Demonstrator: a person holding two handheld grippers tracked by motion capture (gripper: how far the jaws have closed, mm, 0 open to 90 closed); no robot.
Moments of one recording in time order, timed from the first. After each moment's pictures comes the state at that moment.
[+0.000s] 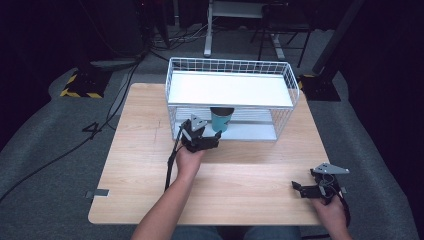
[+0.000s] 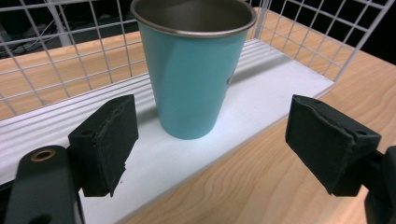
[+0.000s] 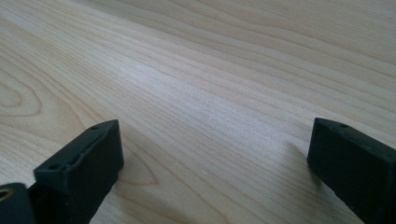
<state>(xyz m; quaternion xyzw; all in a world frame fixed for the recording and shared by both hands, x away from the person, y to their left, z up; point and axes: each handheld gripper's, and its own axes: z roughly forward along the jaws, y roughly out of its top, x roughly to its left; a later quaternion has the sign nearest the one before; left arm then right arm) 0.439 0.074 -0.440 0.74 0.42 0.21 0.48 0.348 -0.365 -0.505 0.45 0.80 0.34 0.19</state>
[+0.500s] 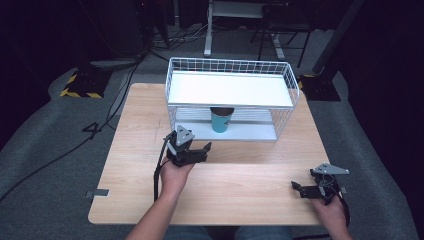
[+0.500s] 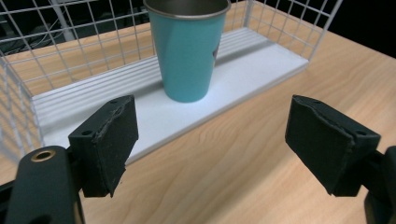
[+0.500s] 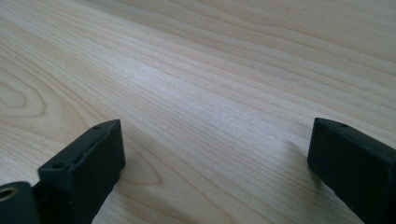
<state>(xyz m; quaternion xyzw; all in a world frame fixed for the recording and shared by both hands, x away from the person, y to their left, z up) 0.380 0.108 -0.420 0.76 0.41 0.21 0.47 0.347 -0.363 -0.505 0.45 0.80 0.34 0.19</state>
